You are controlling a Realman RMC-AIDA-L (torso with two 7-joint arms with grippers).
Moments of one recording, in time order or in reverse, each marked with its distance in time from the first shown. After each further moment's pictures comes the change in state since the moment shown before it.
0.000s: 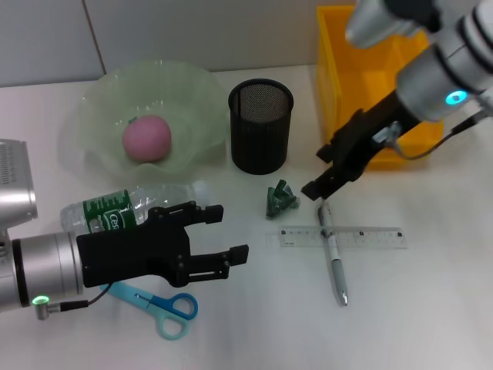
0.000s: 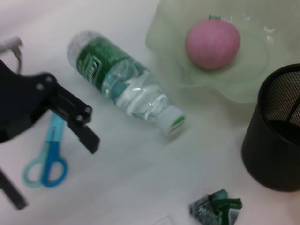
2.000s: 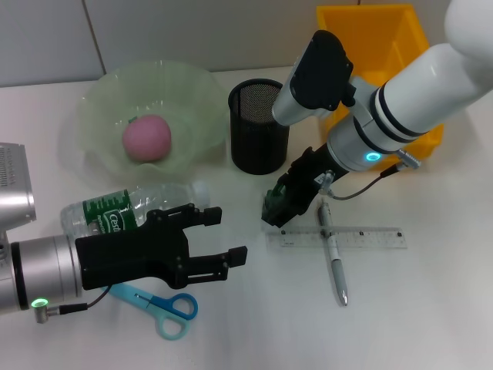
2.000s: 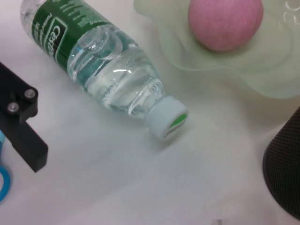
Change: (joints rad) left arm 0.012 -0.002 -0.002 -0.002 -0.001 -0.001 -0.006; right arm 0.015 0.012 -0.340 0.326 0.150 0.478 0.011
